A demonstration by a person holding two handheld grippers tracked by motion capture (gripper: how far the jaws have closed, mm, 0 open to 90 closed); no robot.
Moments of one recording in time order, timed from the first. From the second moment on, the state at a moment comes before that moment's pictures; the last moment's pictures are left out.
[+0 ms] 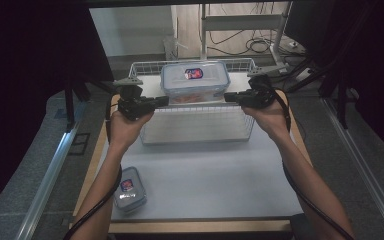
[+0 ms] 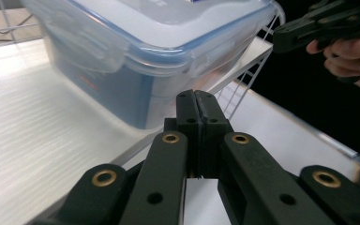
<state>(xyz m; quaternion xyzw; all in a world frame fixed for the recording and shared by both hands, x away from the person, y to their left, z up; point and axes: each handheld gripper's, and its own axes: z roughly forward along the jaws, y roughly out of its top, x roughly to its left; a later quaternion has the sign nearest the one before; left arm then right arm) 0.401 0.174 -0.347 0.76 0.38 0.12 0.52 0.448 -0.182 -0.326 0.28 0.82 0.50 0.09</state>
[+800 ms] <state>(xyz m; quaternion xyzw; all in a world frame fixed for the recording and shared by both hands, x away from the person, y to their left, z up) 0.397 0.163 -0.349 0.76 0.39 0.15 0.50 0.450 -0.170 -0.337 0.29 0.81 0.49 0.10</state>
